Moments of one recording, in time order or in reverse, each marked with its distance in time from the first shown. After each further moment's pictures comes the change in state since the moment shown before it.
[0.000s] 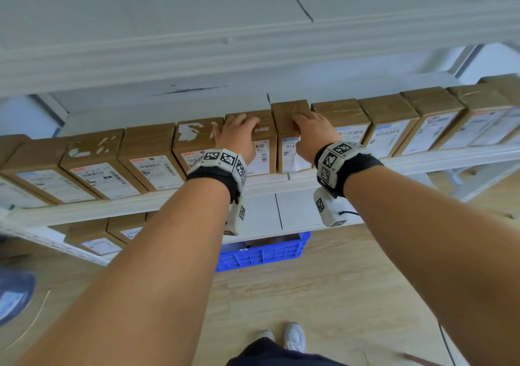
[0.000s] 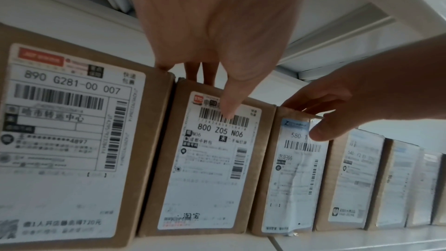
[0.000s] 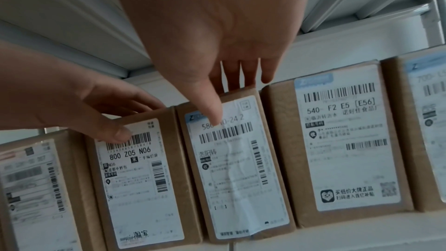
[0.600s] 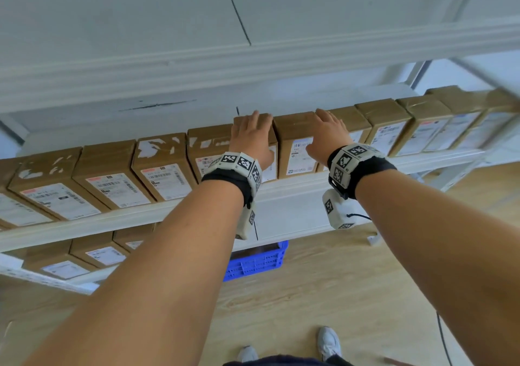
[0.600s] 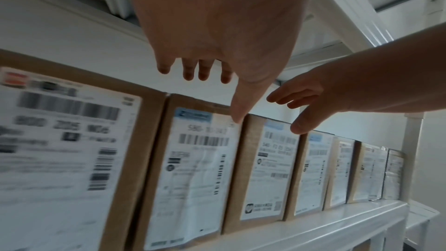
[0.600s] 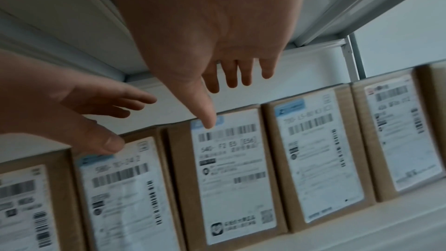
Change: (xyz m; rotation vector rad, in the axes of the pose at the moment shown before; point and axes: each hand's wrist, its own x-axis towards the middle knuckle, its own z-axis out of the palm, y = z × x) left_hand 0.019 0.102 0.014 0.023 -0.080 0.132; right_hand -0.010 0.093 -0.037 -0.036 0.056 0.153
